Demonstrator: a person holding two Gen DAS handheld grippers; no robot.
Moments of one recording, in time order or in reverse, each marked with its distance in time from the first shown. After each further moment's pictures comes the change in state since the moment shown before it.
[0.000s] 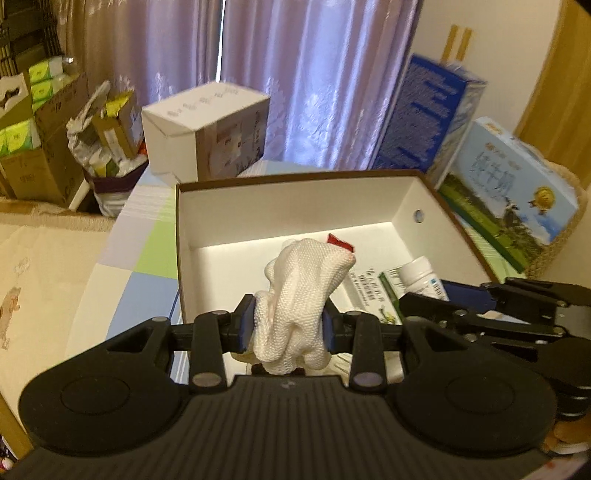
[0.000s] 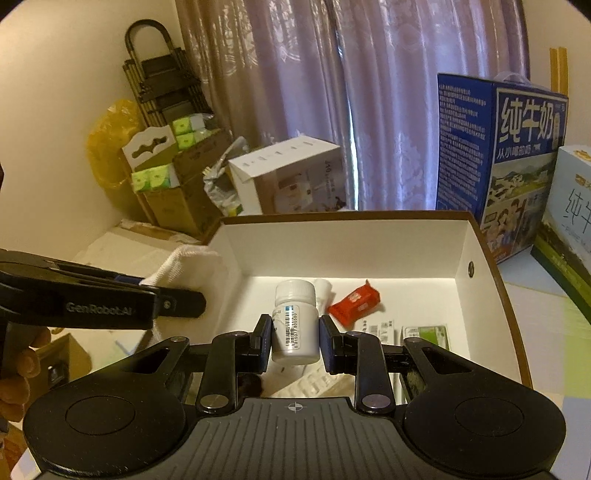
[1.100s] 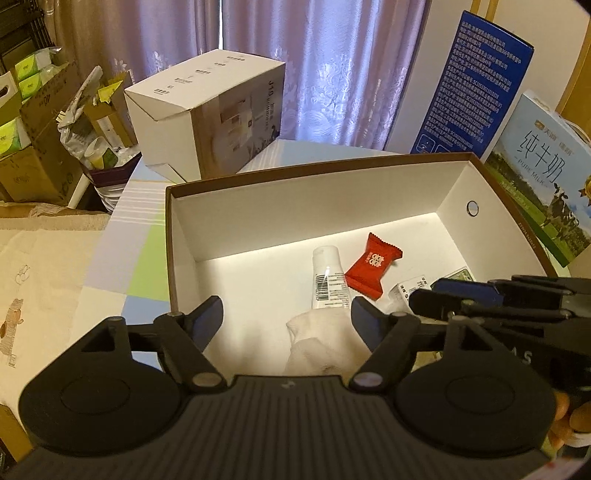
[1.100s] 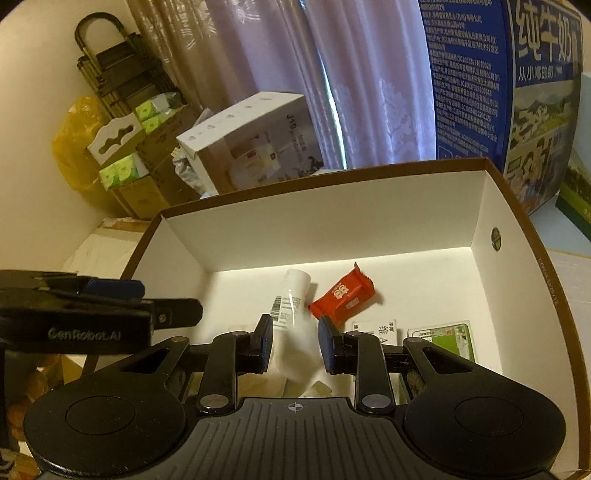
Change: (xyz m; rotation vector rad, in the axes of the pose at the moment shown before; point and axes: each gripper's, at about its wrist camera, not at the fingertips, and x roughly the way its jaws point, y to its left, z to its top) left arm 0.075 0.020 0.032 0.052 0.086 0.042; right arm 0.082 -0.049 0.017 0.150 0.119 0.009
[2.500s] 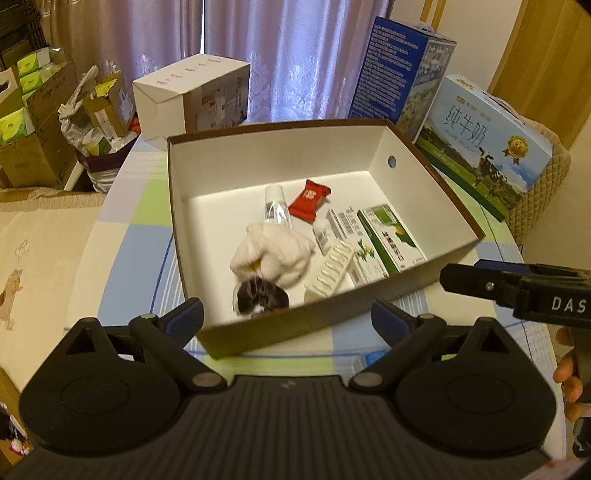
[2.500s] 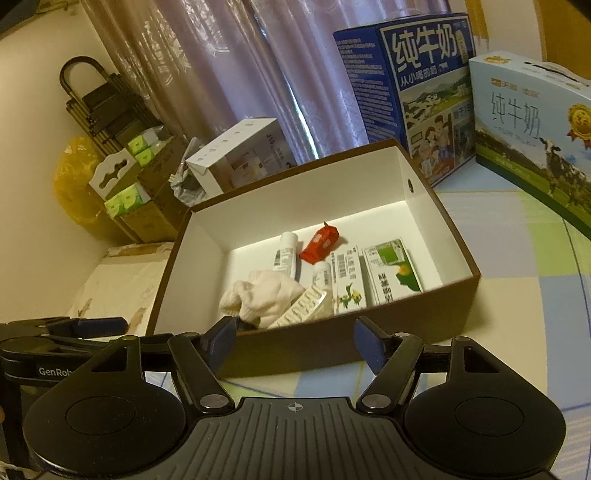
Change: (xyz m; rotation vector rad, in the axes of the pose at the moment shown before) left arm -0.120 -0.030 -0.092 0.017 -0.007 -0.078; right arm -0.147 0.017 -0.072 0.145 -0.061 -0.027
